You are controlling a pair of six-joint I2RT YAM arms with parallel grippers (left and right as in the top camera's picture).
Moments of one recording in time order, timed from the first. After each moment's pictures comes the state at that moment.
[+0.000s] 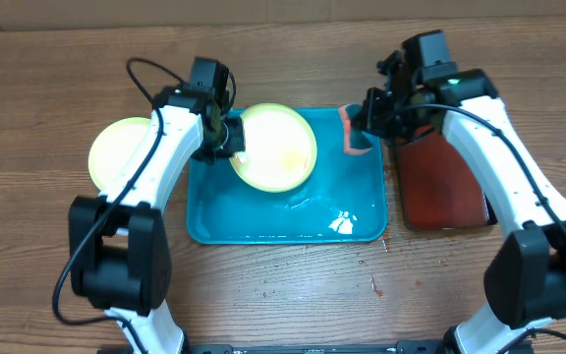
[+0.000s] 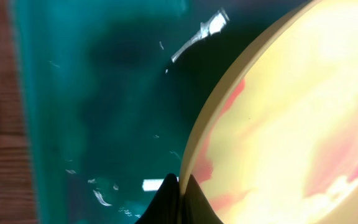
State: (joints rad) left arm -0.21 1.90 1.50 -0.92 0.05 -0.30; right arm 0.20 1.81 1.57 -0.91 -0.49 0.39
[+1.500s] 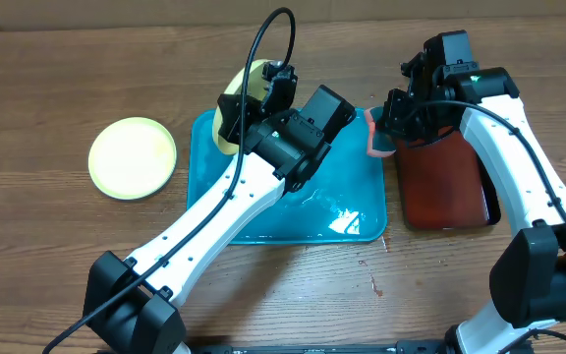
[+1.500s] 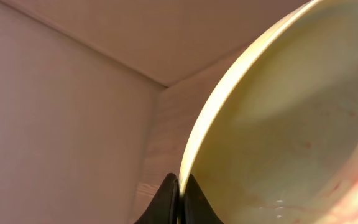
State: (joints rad) left arm -0.69 1.74 1.56 -0.94 -1.25 -0.16; right arm 0.14 1.80 1.57 -0.98 -0.39 0.36
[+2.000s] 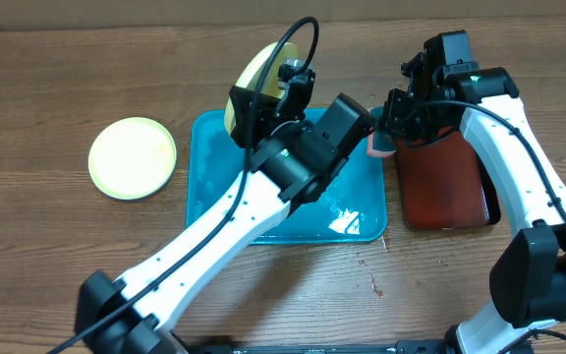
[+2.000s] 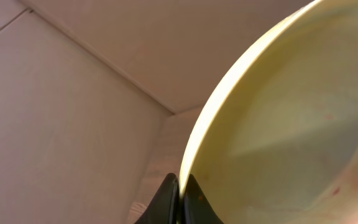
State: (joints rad) left arm -0.78 1.66 1.56 -0.84 -1.36 -0.15; right arm 0.14 1.80 1.57 -0.98 -0.39 0.36
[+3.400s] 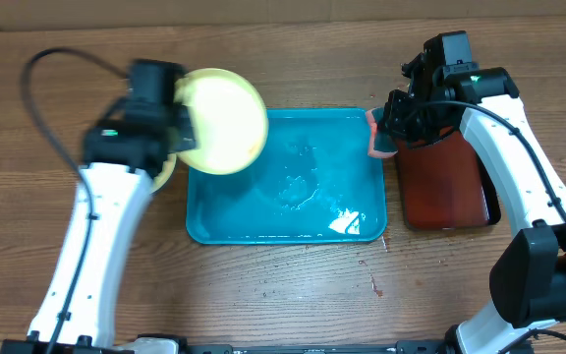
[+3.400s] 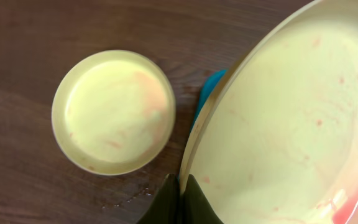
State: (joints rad) left arm -0.06 1.47 1.41 -0.94 -0.19 -0.32; right arm 0.14 1.80 1.57 -0.99 -0.37 0.35
